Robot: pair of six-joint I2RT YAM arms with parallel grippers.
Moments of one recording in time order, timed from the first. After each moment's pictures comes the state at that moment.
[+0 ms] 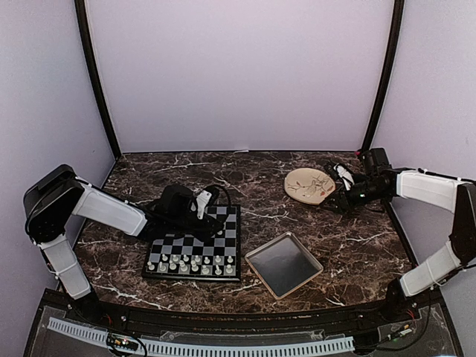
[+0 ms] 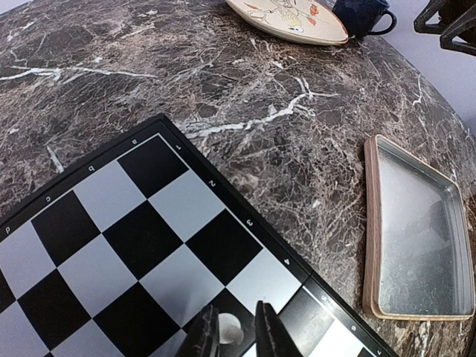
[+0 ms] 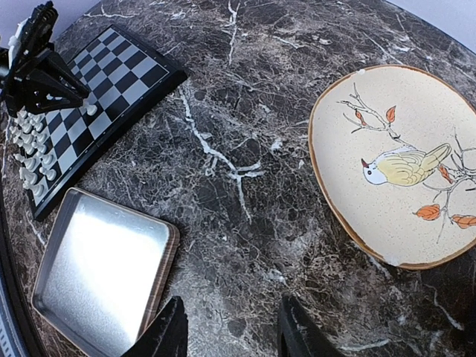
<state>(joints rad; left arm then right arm) -0.75 1.74 0.77 0.35 0.18 -0.21 0.16 1.41 0.88 -0.43 -0.66 -0.41</state>
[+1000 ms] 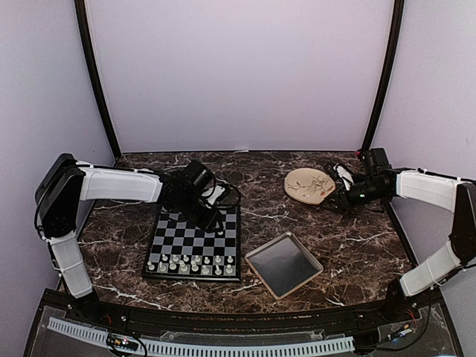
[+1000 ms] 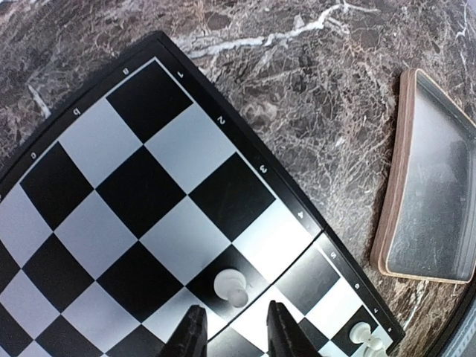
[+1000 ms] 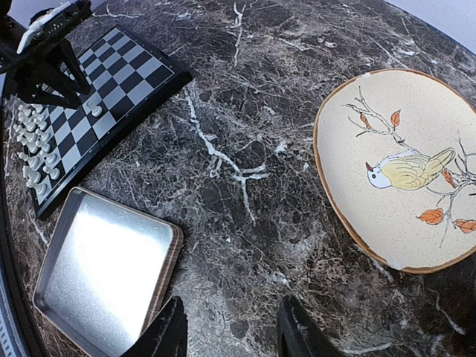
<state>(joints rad) -0.75 1.83 1.23 -0.46 0.18 -0.15 0.16 1.41 0.88 -0.43 -0.67 -0.42</state>
